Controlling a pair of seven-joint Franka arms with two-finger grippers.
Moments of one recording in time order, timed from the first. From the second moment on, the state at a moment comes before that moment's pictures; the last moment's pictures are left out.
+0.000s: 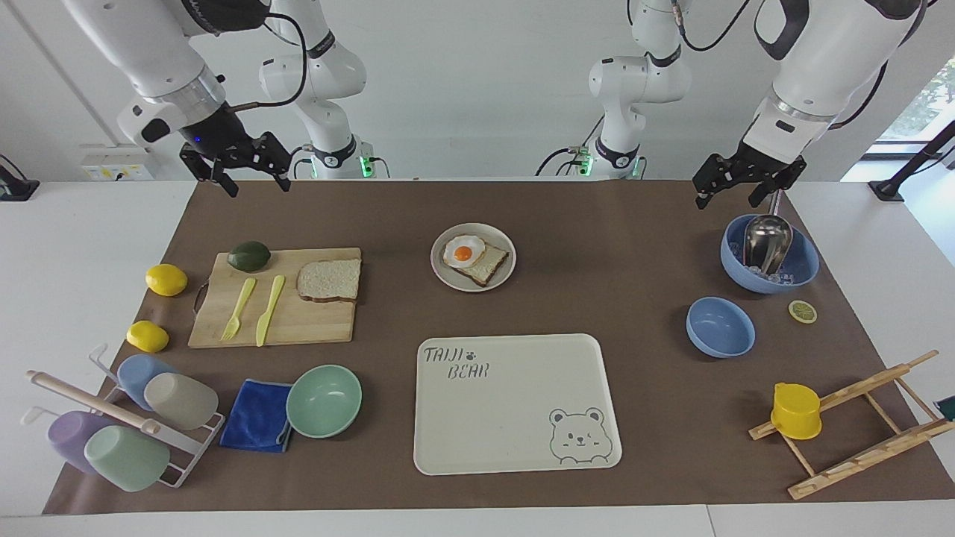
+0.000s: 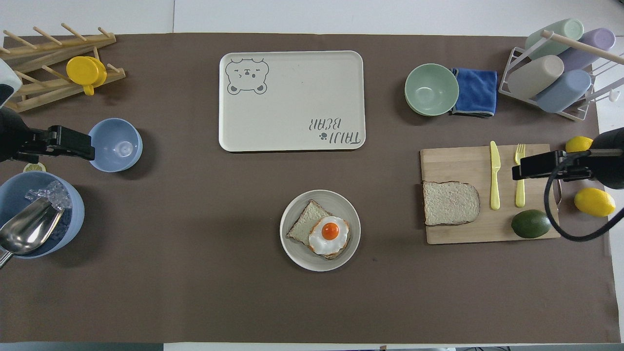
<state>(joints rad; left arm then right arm) -0.14 -0.02 0.02 -1.60 -0.02 1.55 -0.08 0.19 -0.14 -0.15 -1.81 0.14 1.64 0.03</state>
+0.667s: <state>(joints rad) -0.14 -0.02 0.02 -1.60 -0.02 1.55 -0.08 0.42 -0.03 -0.15 -1.94 -0.28 1.76 0.24</state>
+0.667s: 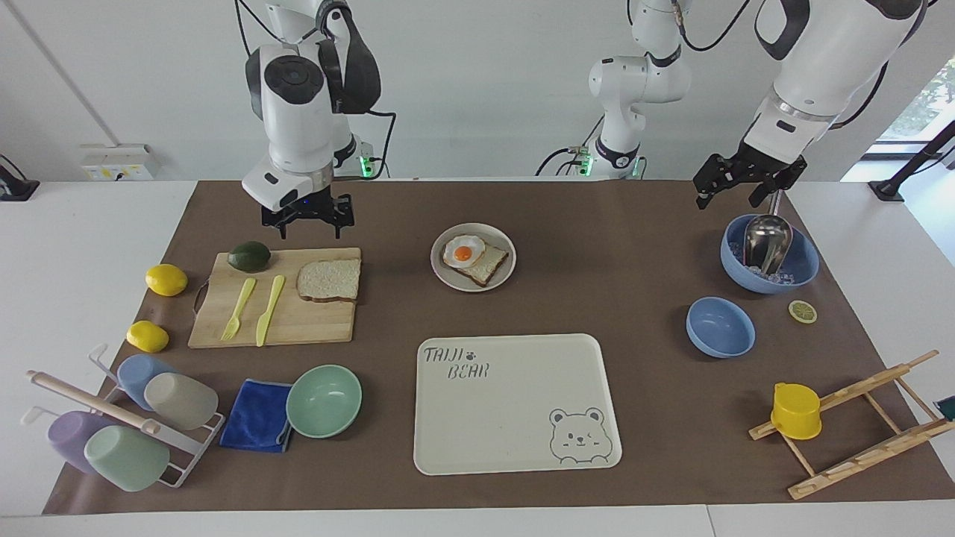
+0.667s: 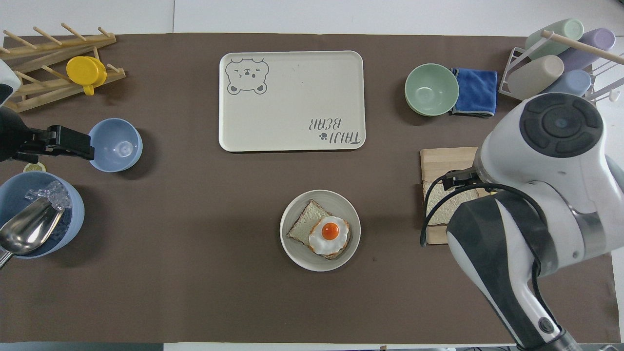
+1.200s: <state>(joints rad) -0.14 -0.02 0.02 -1.60 -0.02 1.55 -0.08 0.56 0.16 -0.14 -1.97 -0.38 1.80 0.49</state>
